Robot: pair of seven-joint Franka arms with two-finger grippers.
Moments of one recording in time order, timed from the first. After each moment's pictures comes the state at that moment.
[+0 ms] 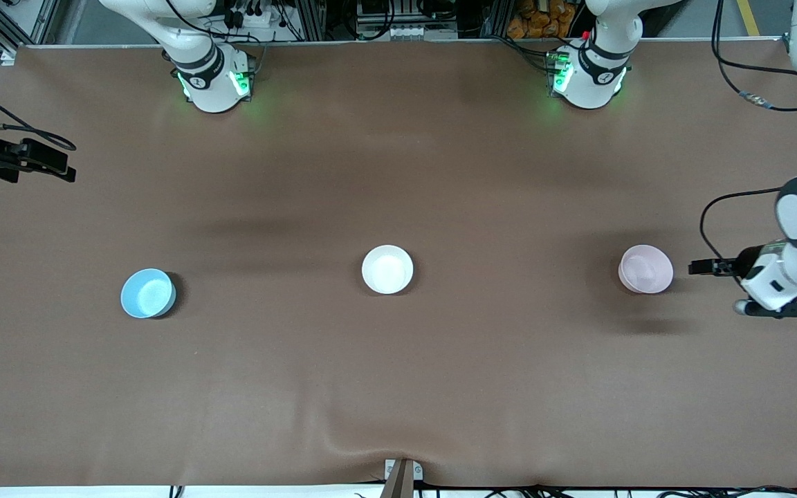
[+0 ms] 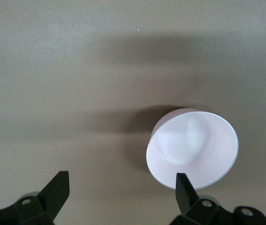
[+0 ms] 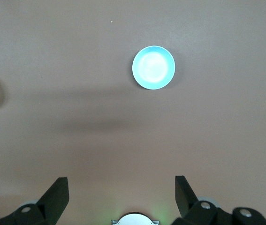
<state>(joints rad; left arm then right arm) 0.24 0.47 -0.03 -1.78 0.03 2.05 0.22 -0.09 0.01 0.03 -1.58 0.04 1.45 -0.04</state>
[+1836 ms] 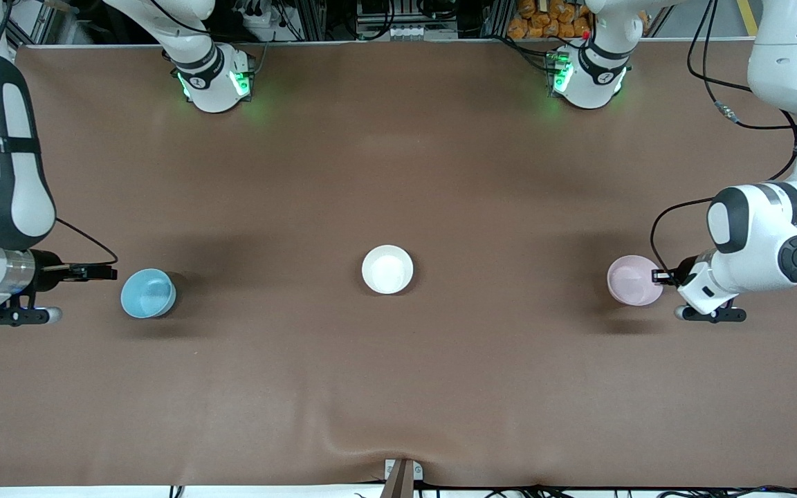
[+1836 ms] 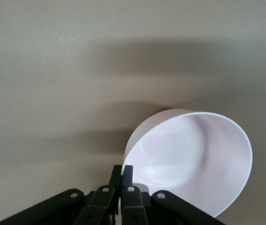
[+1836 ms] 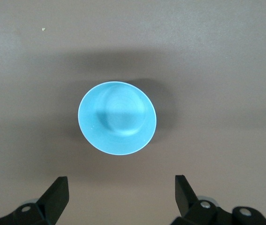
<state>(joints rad) 0.18 0.50 -0.11 -1.84 0.03 2.17 0.08 -0.21 0.45 0.03 -1.65 0.04 1.87 -0.20</state>
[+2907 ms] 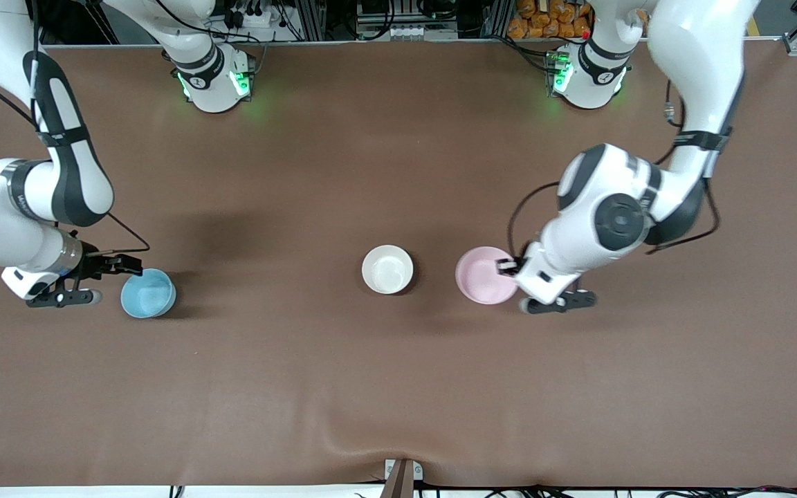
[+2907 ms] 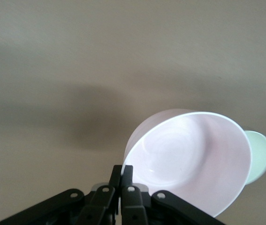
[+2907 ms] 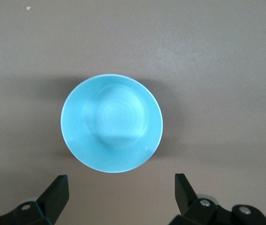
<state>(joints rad) -0.17 0.52 -0.36 -1.55 -0.02 2.01 -0.63 -0.19 0.34 0.03 -2.01 -0.03 2.28 -0.23</state>
